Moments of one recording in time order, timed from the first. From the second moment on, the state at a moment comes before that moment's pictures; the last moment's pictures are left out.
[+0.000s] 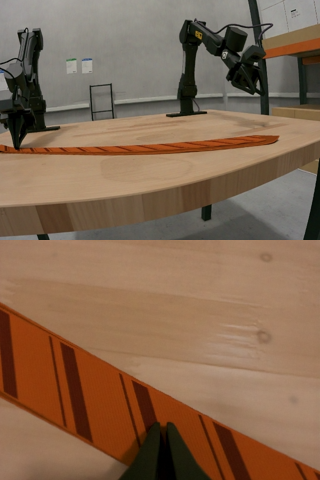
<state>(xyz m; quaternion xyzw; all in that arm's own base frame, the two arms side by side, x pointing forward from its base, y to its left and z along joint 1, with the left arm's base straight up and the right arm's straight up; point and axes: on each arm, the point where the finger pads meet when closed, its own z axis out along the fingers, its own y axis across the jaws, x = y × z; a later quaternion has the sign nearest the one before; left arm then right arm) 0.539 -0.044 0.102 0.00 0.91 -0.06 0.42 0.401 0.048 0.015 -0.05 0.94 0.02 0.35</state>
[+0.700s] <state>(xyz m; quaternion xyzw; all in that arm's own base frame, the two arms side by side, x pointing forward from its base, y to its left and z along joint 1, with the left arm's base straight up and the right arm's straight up) 0.585 -0.065 0.091 -0.21 0.92 -0.06 0.31 0.401 0.048 0.015 -0.05 0.94 0.02 0.35</state>
